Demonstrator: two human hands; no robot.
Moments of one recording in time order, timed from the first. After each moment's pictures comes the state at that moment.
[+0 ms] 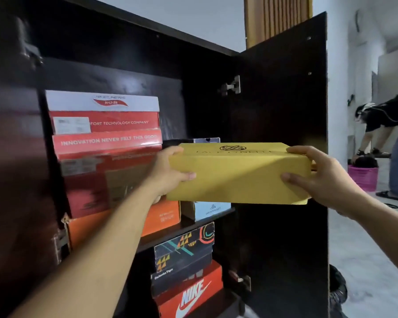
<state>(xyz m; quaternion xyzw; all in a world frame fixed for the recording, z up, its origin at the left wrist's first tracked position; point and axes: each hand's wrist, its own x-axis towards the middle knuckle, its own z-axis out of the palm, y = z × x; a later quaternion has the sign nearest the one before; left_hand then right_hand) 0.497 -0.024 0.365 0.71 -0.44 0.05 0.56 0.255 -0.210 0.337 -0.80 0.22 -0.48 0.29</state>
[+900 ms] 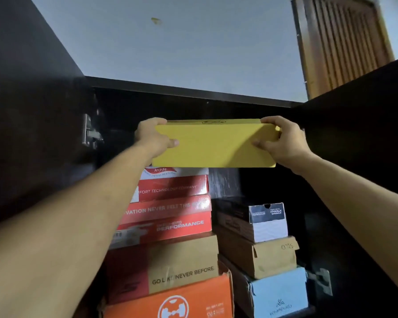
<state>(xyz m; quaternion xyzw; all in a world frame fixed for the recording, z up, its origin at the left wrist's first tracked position) 0.616 0.001 0.591 0.69 -0.29 0.33 0.58 0.477 -0.247 0.556 -0.76 0.03 -0.59 0.28</state>
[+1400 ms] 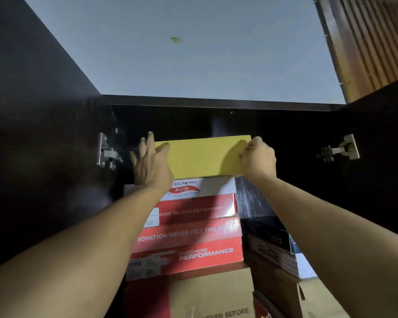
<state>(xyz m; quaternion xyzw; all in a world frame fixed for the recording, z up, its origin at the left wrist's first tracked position) 0.686 0.015 0.577 0.77 -0.16 0.58 0.21 0.622 -0.204 0.582 -0.73 0.08 -0.60 0.32</state>
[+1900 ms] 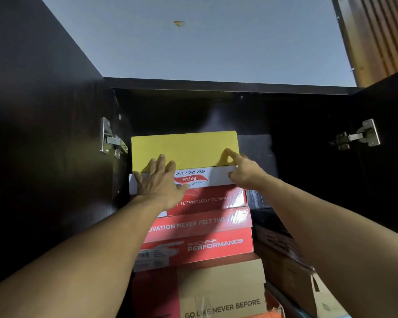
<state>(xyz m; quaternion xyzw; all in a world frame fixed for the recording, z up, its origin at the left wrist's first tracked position) 0.714 0.026 0.534 0.90 -0.16 0.39 0.08 0.657 -0.188 0.555 -0.89 0.00 -0.40 0.20</state>
